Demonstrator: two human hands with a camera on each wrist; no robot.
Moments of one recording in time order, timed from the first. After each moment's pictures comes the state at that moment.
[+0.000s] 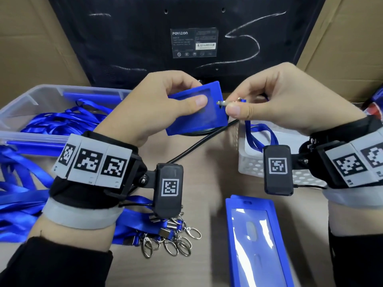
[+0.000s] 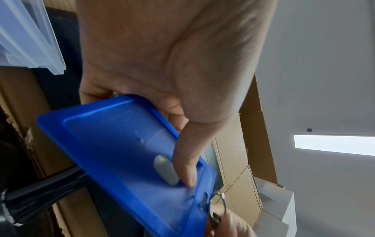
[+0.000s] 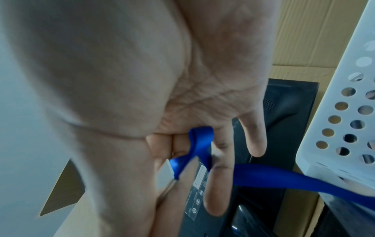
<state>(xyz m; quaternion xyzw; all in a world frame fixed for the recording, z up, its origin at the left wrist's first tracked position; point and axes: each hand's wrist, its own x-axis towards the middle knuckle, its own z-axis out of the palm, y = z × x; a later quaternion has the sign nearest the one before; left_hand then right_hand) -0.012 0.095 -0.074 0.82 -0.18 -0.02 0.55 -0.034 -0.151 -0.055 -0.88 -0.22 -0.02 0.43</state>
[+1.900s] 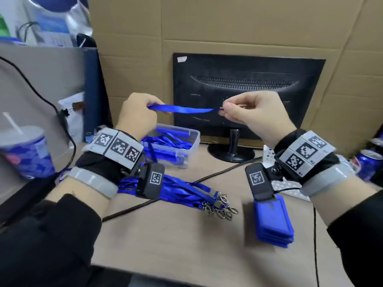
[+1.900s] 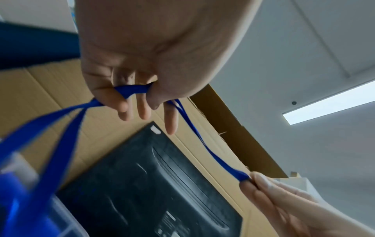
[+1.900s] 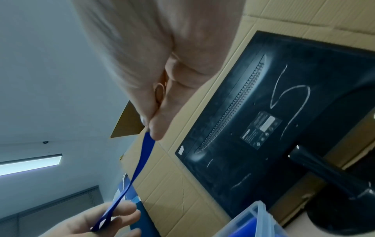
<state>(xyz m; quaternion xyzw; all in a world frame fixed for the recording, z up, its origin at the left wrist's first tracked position) -0.134 0.266 0.004 0.87 -0.01 0.27 0.41 -0.125 -0.013 0.018 -0.75 -0.22 -0.14 0.61</state>
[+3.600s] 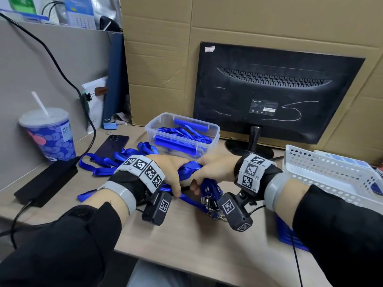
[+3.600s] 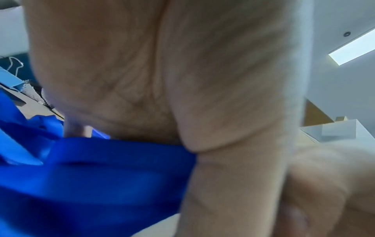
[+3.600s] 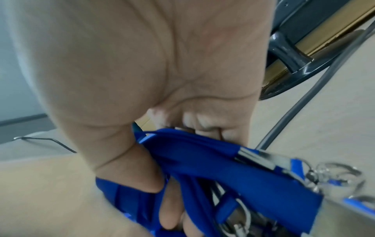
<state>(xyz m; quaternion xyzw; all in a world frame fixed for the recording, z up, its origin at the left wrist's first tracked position) -0.131 0.294 -0.103 0.95 -0.09 -0.24 0.19 -0.117 0.107 -0.088 -0.85 -0.18 0.36 0.34</state>
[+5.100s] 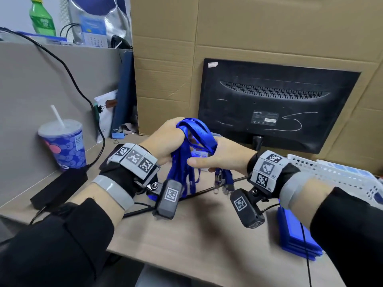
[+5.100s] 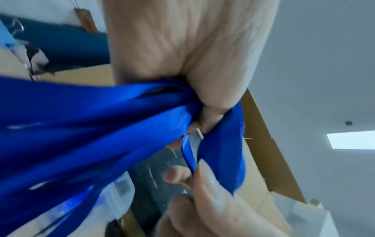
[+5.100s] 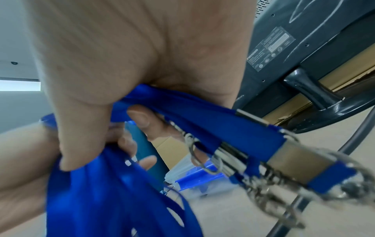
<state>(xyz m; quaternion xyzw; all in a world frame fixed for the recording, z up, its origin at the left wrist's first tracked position) -0.161 0.280 -0.025 0.74 -0.04 0.05 0.66 -0.130 0.099 -0.037 -0.84 -0.30 0.14 0.43</state>
